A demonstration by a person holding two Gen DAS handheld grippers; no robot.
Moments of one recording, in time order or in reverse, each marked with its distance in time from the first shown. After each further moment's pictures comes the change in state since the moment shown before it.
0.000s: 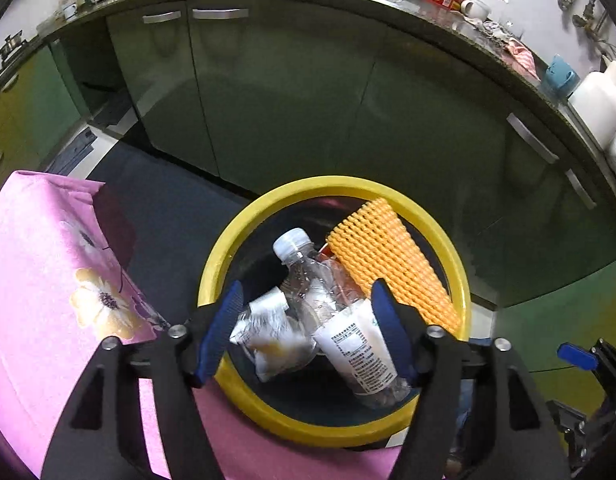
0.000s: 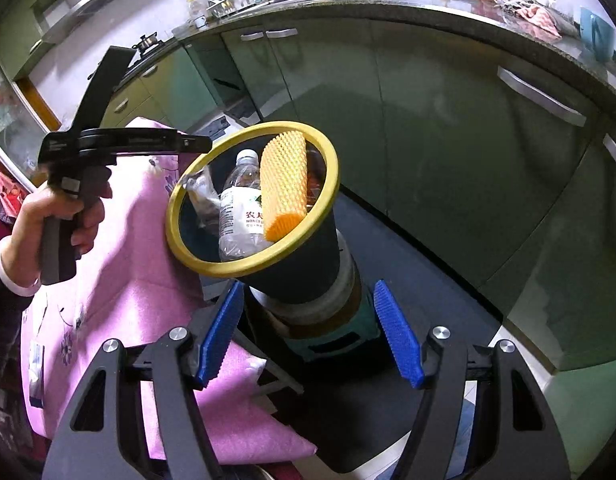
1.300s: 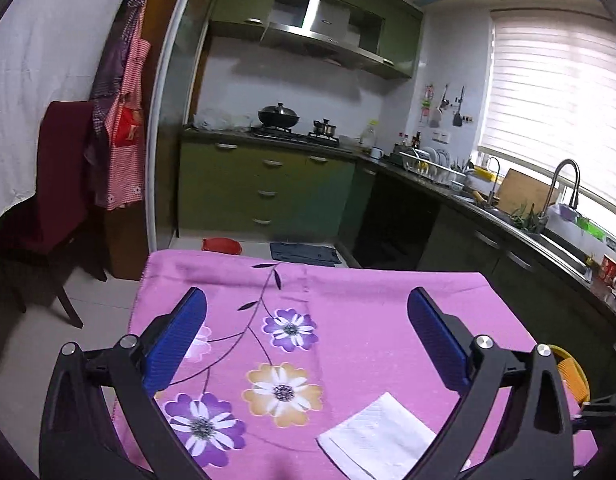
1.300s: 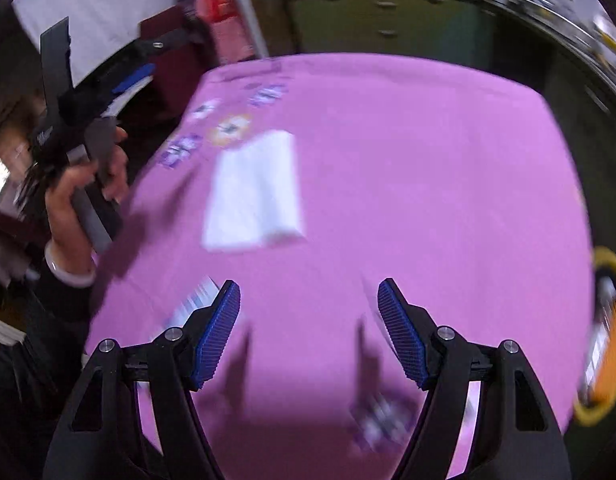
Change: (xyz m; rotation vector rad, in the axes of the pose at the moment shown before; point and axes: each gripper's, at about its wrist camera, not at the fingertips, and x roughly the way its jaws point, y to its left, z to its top) left arm -0.314 0.296 -0.369 -0.660 -0.802 0.582; right arm 0.061 0.430 -0.069 -0.796 0.236 0.433
